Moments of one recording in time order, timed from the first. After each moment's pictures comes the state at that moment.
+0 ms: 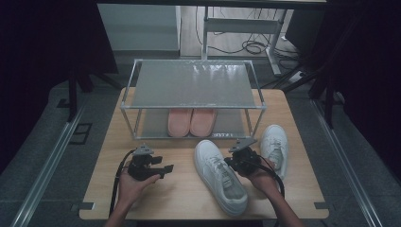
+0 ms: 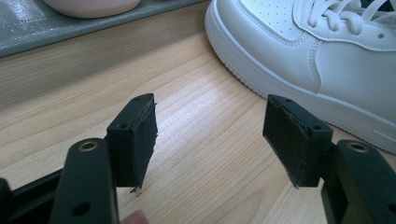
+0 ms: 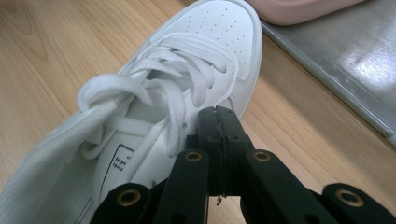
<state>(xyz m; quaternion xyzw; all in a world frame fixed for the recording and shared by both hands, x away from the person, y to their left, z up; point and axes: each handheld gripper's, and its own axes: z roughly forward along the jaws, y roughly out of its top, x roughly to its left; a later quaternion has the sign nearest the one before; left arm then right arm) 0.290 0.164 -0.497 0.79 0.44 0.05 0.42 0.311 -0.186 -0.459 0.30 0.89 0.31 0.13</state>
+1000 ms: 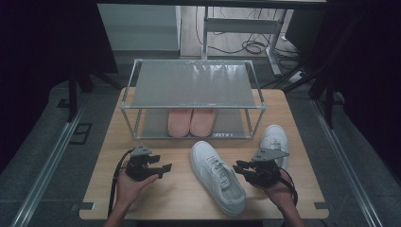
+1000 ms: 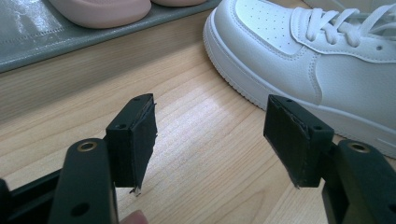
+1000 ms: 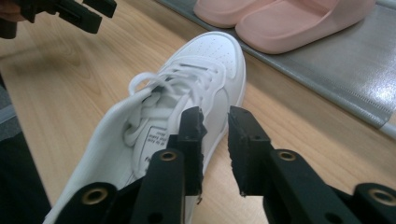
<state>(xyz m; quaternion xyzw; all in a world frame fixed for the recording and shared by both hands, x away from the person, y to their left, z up) 0.285 0.167 -0.491 0.79 0.44 0.07 0.43 0.269 -0.233 -0.446 0.32 0.84 0.43 0.12</state>
